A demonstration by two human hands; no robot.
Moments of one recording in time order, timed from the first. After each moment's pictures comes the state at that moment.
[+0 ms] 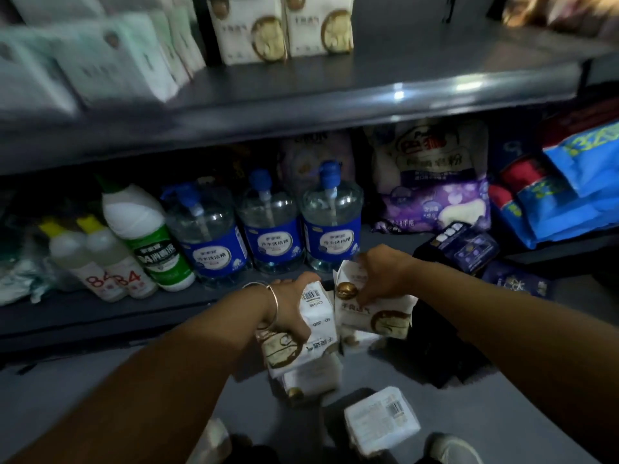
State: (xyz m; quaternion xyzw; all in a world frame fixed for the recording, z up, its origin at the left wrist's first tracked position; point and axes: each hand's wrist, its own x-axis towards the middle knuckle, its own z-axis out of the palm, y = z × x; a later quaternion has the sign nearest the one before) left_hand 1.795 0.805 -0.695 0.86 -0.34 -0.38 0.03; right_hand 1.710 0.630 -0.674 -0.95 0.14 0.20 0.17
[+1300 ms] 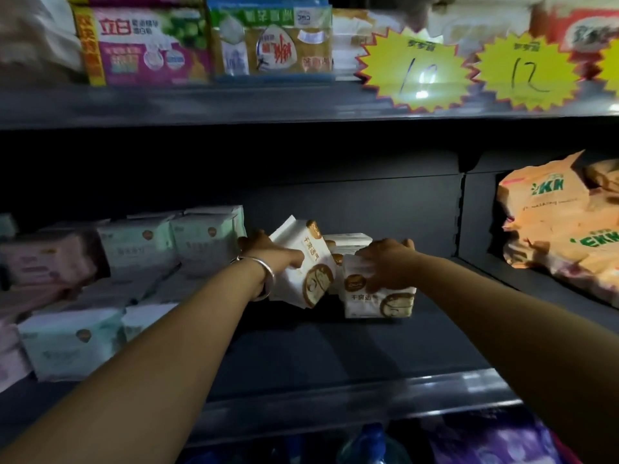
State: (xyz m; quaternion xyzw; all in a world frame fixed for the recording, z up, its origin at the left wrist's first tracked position) left_hand 2.013 0.729 -0.385 0.88 -0.15 0.00 0.45; right_hand 1.907 0.549 -0.388 -0.99 0.14 -0.03 -0.07
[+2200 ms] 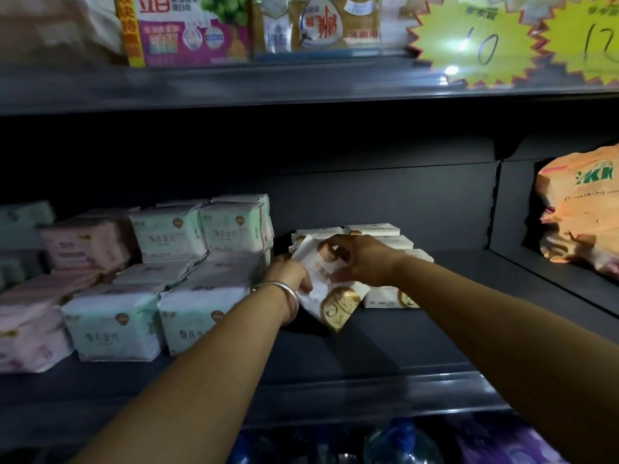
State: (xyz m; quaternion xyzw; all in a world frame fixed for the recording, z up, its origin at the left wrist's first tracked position) left_hand 2.001 0.747 -0.422 0.75 -0.08 -0.12 0.65; right_hand 1.947 0.604 -0.399 -0.97 0.00 -0.10 0.22
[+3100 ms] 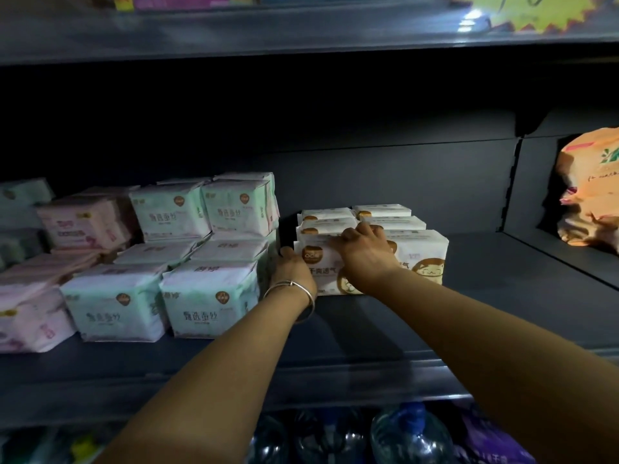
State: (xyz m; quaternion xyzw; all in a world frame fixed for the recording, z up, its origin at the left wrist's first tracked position) left_hand 2.028 0.736 -0.469 0.94 -0.10 0.10 0.32; right_hand 1.967 0.625 -0.440 -0.97 0.04 -0.19 -0.12
